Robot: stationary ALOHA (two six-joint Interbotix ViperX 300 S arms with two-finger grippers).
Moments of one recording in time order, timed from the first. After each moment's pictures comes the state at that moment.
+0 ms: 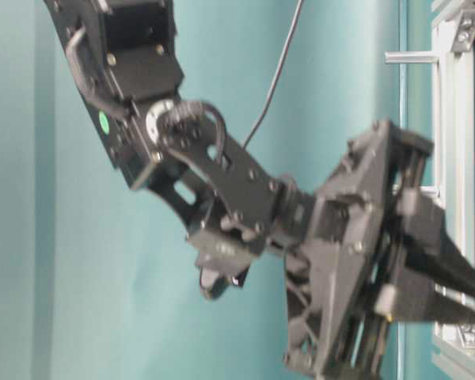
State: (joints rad) left arm 0.16 -1.22 1.41 -0.07 0.10 -0.01; right arm 0.10 0.41 -0.01 -0.50 0.71 1.86
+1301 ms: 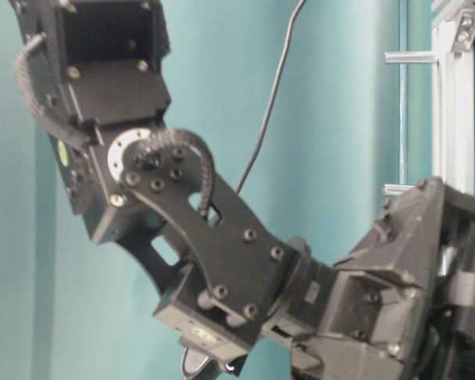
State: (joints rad) left arm 0.14 -1.22 1.41 -0.07 0.10 -0.01; right arm 0.23 0.50 -0.16 -0.44 0.69 1.86
